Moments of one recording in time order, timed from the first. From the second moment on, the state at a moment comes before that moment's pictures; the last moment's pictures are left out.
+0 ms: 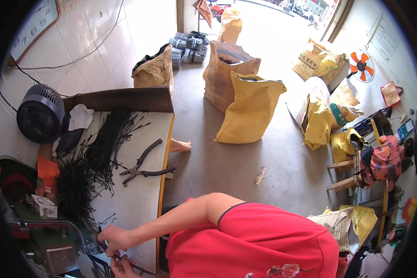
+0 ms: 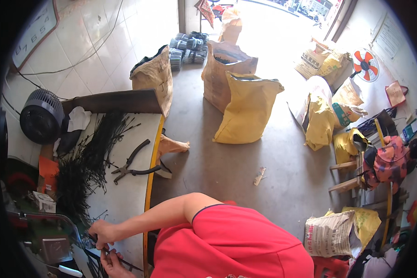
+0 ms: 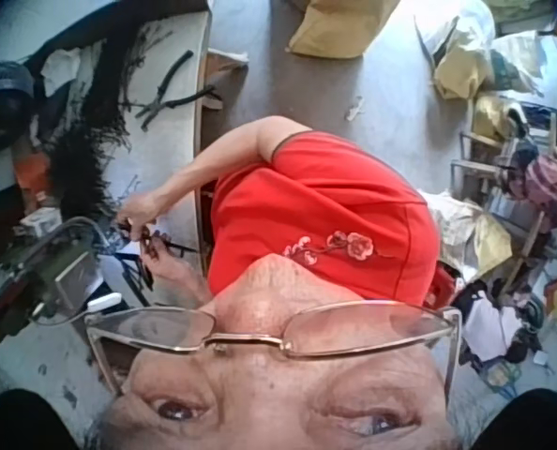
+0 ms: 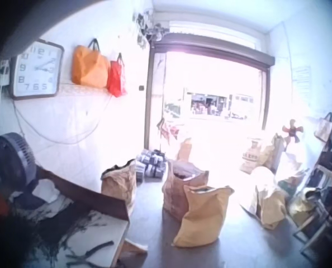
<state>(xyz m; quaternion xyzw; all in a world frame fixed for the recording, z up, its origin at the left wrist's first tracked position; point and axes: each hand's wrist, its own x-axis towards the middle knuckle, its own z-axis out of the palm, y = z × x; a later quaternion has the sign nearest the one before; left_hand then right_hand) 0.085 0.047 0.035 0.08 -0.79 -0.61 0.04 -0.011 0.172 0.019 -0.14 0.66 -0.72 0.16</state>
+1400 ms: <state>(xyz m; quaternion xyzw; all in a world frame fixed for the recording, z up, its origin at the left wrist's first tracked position) 0.023 -0.046 0.005 0.19 -0.55 -0.79 0.17 -0.070 0.142 -0.008 0.02 0.42 -0.85 0.32</state>
